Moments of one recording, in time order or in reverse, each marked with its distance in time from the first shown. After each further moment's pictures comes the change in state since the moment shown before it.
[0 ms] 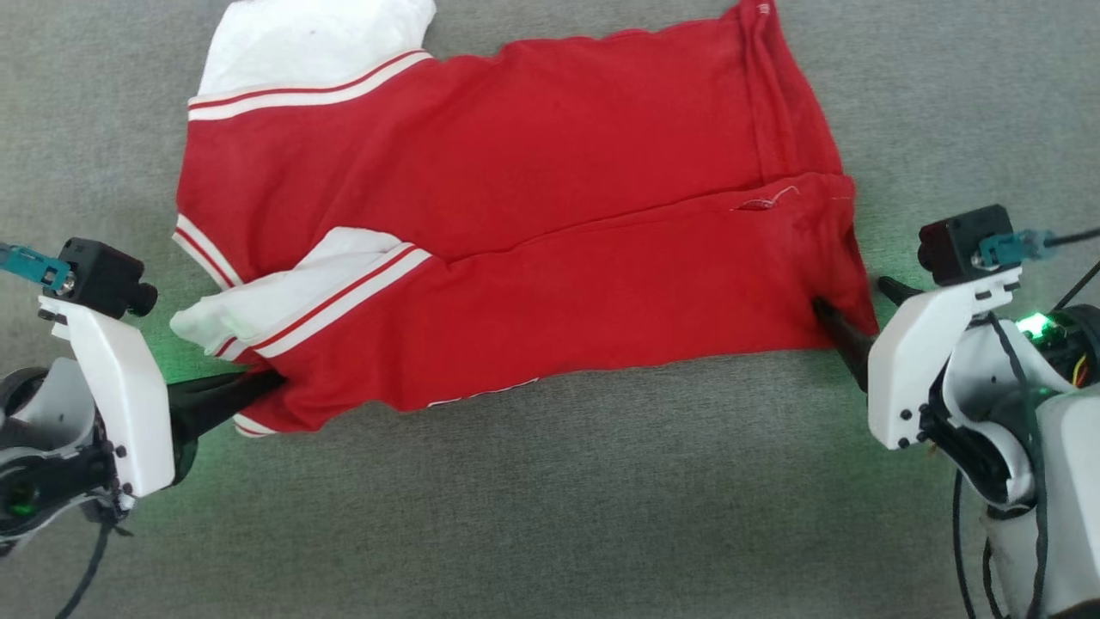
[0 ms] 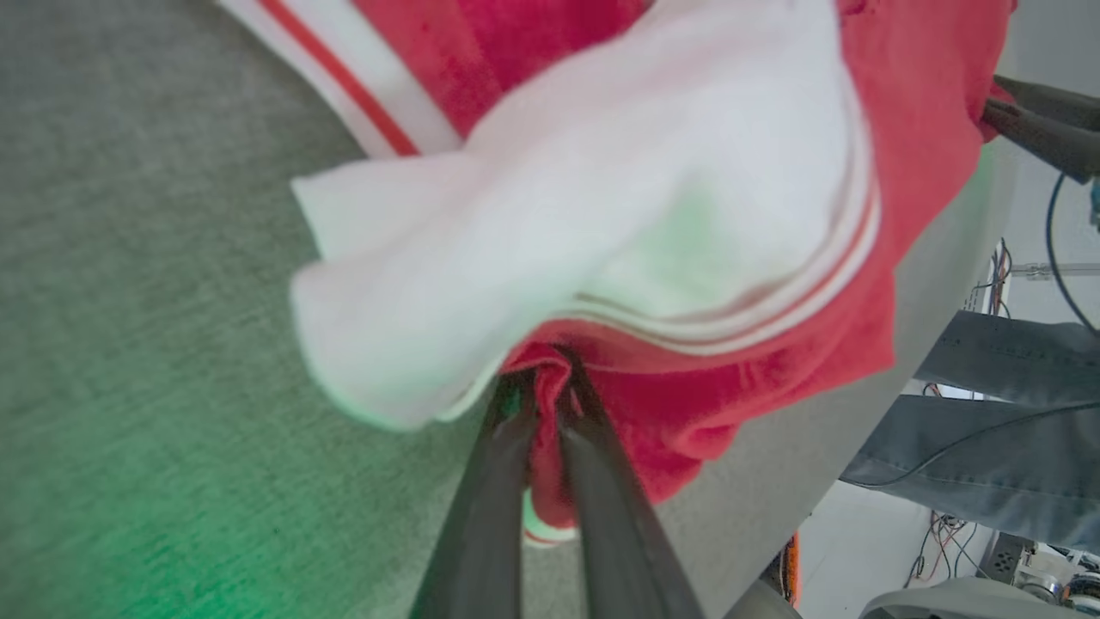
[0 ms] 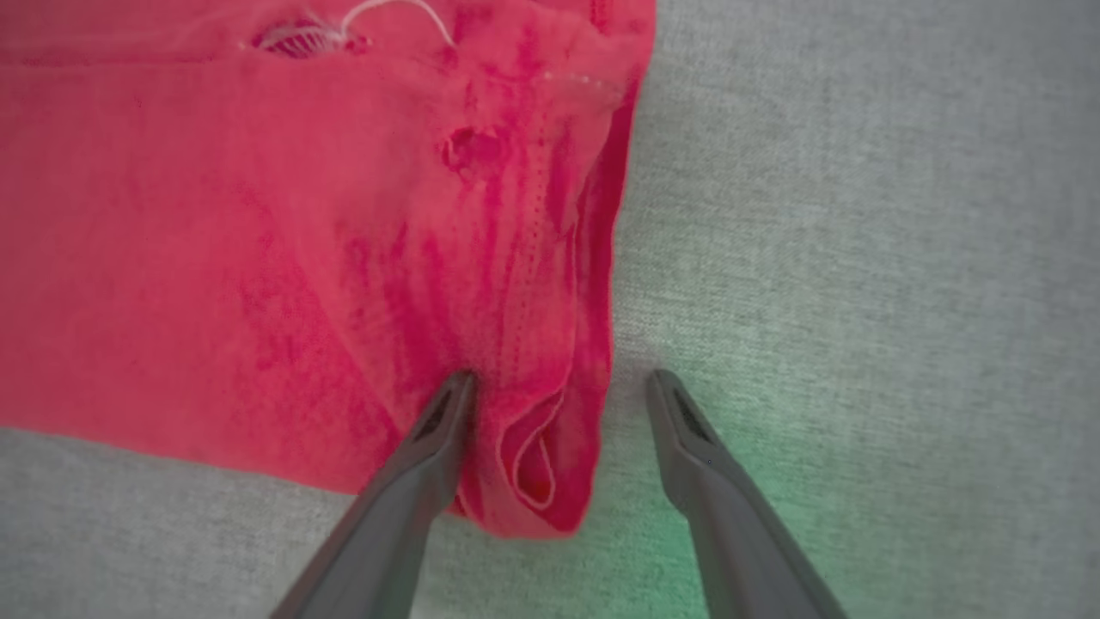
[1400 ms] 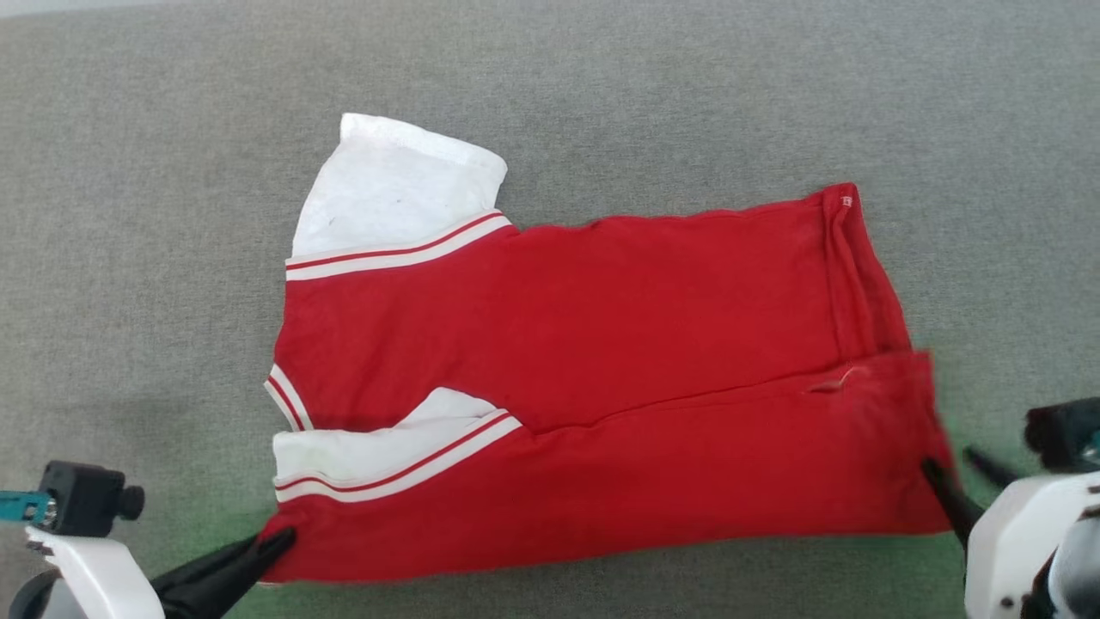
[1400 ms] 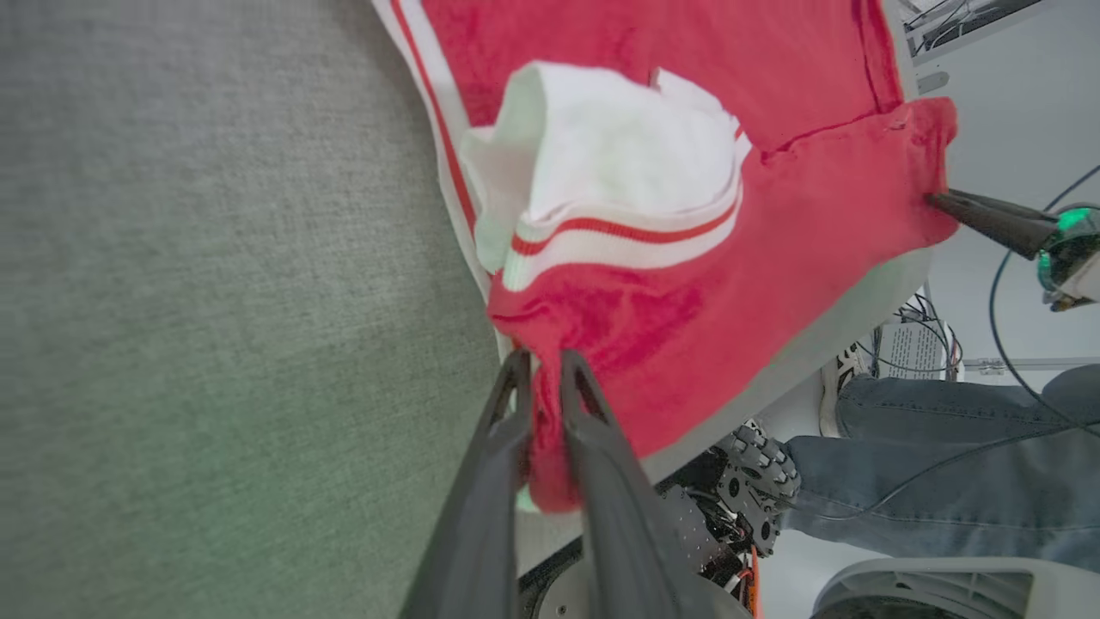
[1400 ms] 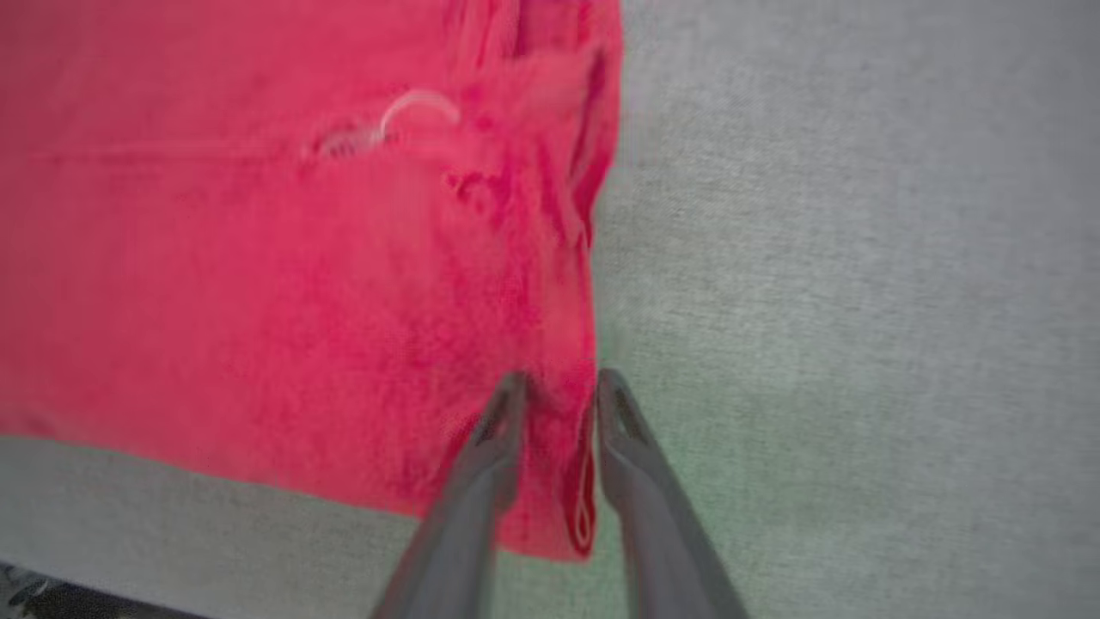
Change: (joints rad) left arm 0.372 0.140 -0.079 -0.250 0.015 0.000 -0.508; right arm 0.466 -0.030 -0.181 -0.334 0.012 0.000 0.061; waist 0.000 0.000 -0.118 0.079
